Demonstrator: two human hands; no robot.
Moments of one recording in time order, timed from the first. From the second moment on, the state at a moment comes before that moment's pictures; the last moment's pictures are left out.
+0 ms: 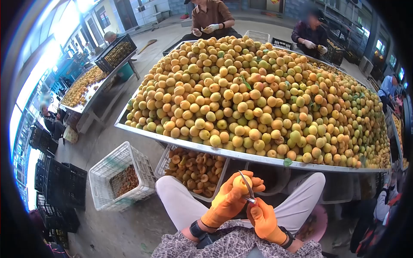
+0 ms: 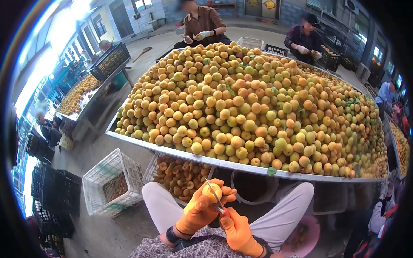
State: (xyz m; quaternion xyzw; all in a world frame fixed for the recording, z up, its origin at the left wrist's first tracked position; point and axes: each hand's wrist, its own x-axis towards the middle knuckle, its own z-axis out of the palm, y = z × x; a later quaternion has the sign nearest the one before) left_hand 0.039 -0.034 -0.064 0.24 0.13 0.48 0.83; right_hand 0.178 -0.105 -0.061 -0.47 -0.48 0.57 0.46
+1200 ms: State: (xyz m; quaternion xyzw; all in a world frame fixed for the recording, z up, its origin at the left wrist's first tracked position) left_hand 0.027 -0.020 -0.006 0.43 0.06 0.37 0.82; right_hand 0.183 -0.077 -0.067 -0.36 -0.63 0.36 0.58
